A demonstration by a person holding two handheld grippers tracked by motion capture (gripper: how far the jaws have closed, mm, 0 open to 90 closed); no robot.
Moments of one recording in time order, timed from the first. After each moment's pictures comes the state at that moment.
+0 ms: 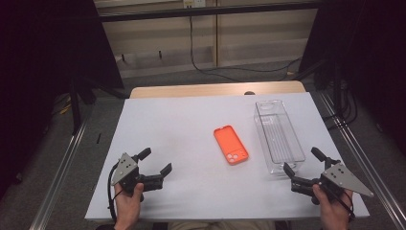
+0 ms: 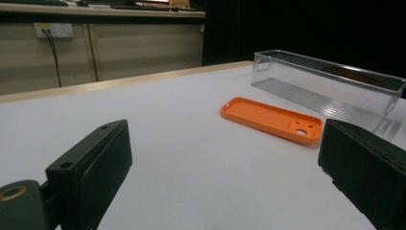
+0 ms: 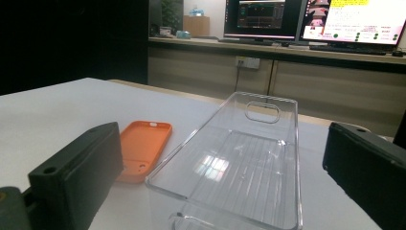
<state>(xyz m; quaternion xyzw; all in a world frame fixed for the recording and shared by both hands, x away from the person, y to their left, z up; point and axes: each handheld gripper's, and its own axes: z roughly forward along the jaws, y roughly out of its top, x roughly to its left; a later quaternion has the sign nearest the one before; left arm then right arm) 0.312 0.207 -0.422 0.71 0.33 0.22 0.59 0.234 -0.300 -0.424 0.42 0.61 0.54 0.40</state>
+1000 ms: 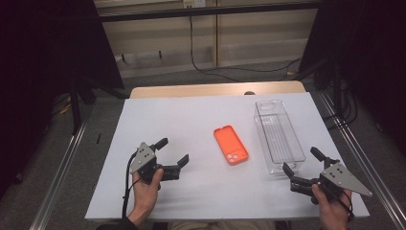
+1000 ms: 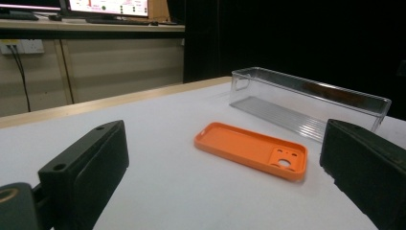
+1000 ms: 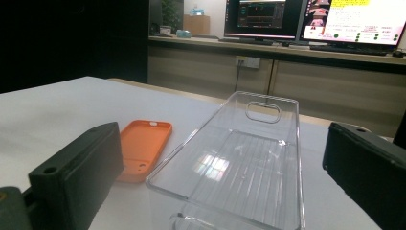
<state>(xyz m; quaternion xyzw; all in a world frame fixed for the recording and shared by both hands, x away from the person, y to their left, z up) 0.337 0.160 -0.418 0.70 0.30 0.20 0.62 0.235 -0.298 -0.425 0.42 0.61 0.54 0.40</state>
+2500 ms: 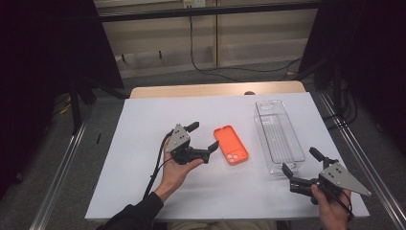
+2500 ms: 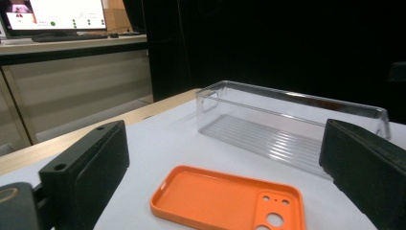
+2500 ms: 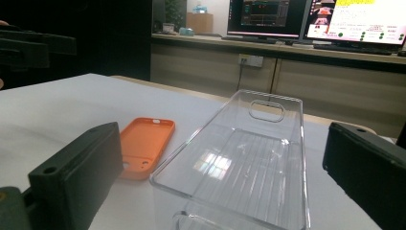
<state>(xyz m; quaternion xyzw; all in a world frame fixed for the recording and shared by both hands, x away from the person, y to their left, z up) 0.387 0.079 -0.414 0.72 0.22 0.19 0.63 0.235 -0.297 -0.425 0.41 0.62 0.54 0.39</state>
